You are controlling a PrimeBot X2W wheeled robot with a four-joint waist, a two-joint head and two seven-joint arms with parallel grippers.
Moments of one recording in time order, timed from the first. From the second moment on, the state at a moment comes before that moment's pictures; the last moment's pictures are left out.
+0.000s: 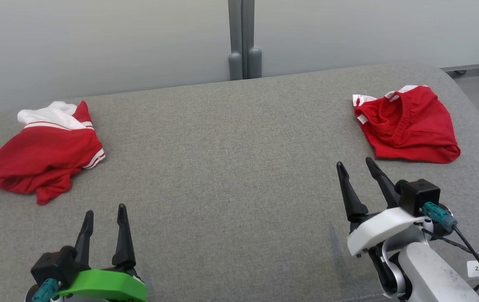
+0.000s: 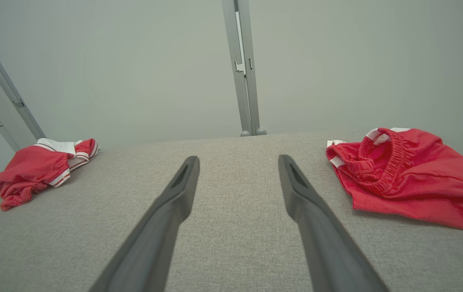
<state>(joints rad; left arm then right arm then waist) 0.09 0.05 -0.16 0.05 -0.45 0.12 -0.24 -0.14 -0.19 0.45 0.24 0.42 -0.12 -0.25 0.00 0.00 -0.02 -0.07</state>
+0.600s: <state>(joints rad) 0.09 0.05 -0.17 0.05 -0.44 0.12 -0.24 -0.09 -0.18 0.42 0.20 0.40 -0.12 -0.25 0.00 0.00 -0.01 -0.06</state>
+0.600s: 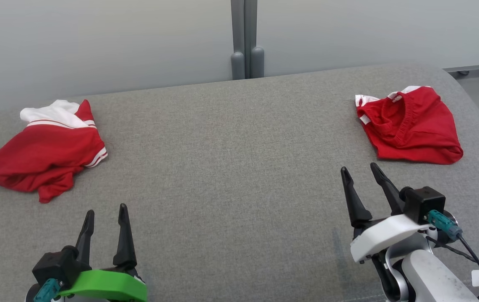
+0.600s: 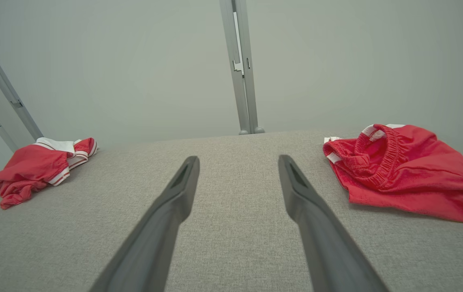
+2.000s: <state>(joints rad) 0.14 0.05 -0.14 0.00 -0.39 0.12 -0.25 -0.10 -0.15 0.44 0.17 0.37 -0.09 -0.24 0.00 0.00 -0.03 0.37</state>
